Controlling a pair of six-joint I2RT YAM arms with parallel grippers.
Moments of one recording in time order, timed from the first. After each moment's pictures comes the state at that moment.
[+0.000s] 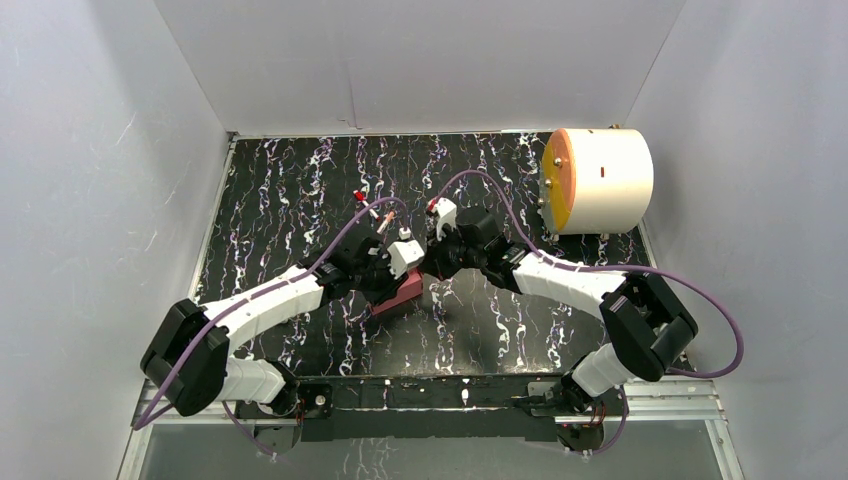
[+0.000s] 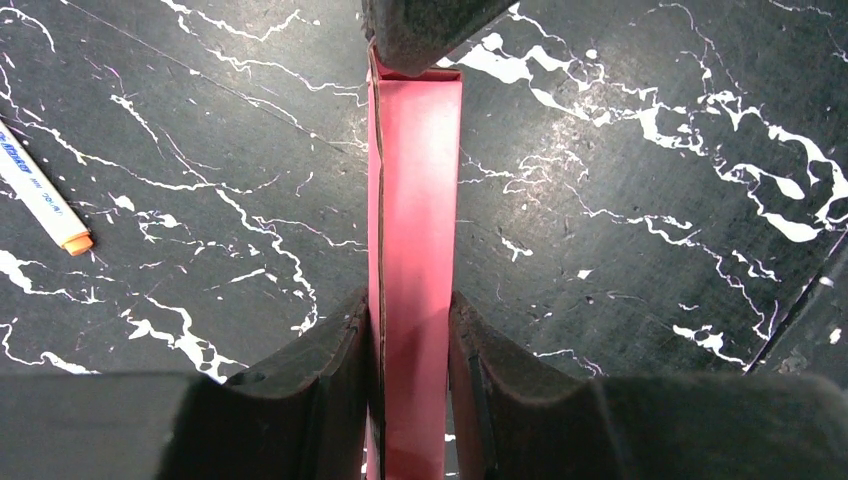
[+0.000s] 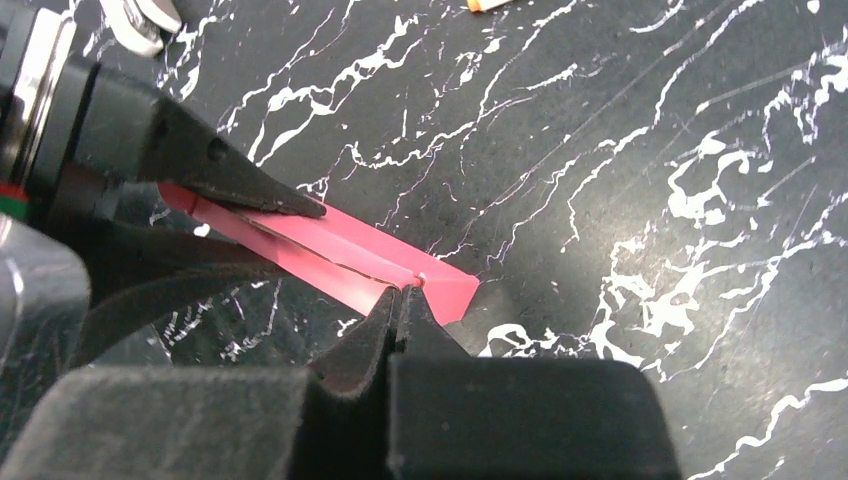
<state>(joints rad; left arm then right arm) -0.70 1.31 0.75 -0.34 0.23 0.32 0.78 1.49 0.84 0.09 -0.35 0.19</state>
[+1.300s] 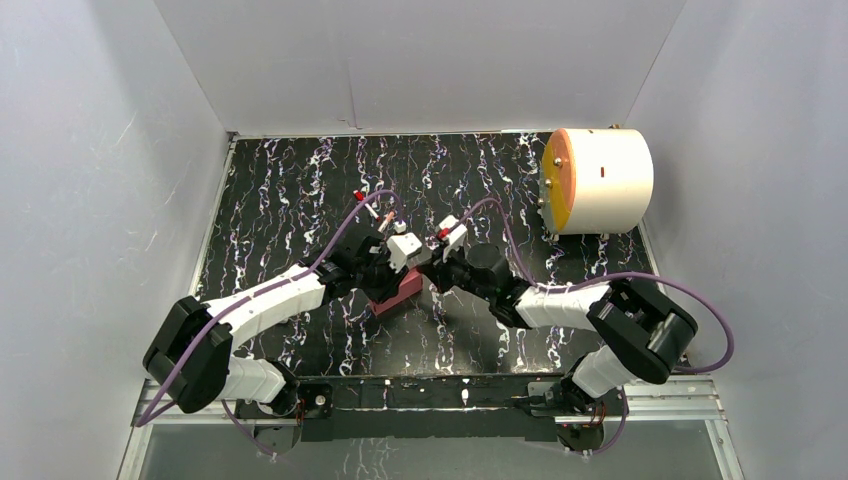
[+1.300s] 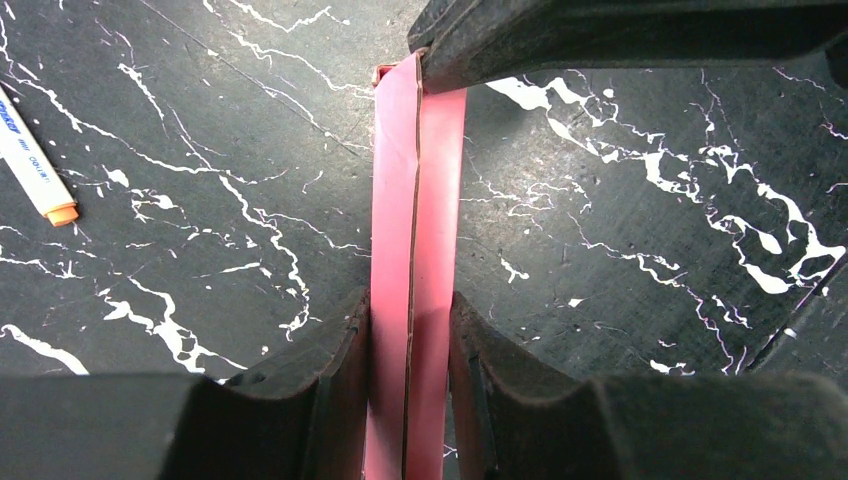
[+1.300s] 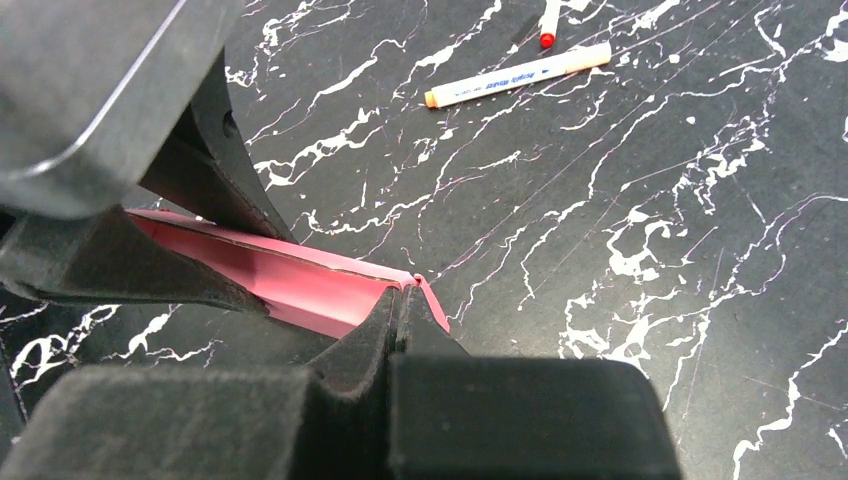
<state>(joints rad) -0.70 1.33 0.76 -0.31 0.19 0.18 0.88 1.48 0.55 0.66 -0.10 0.17</state>
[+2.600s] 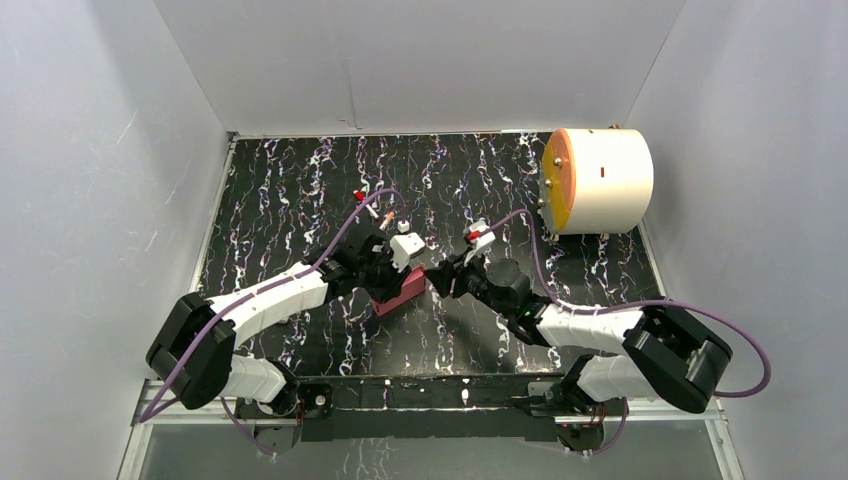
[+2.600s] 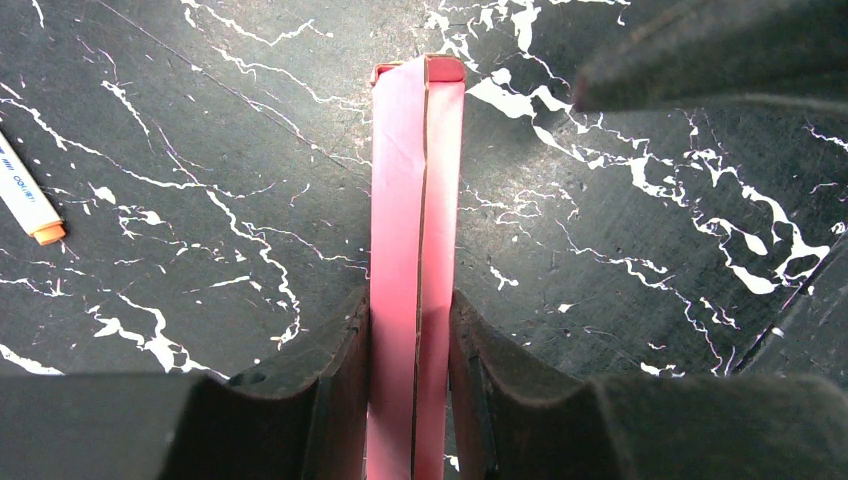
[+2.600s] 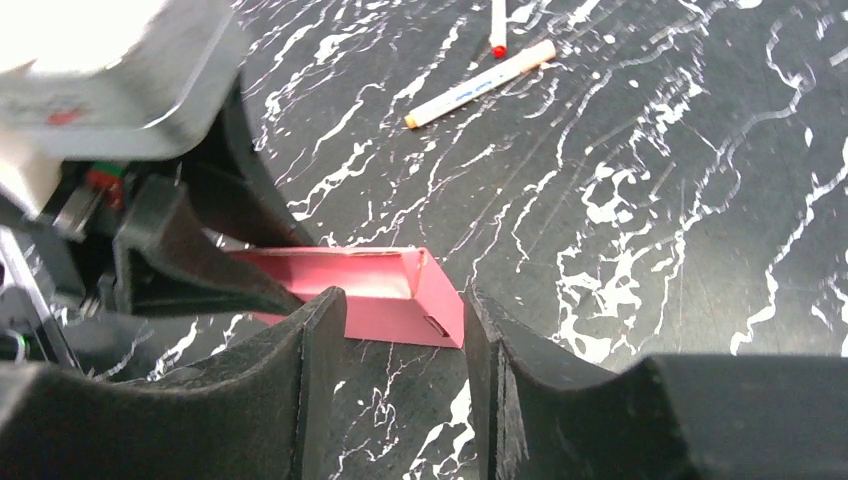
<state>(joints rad) -0.70 1.35 0.78 -0.32 0.20 0.18 0.91 1.29 0.38 0.75 0.04 0.32</state>
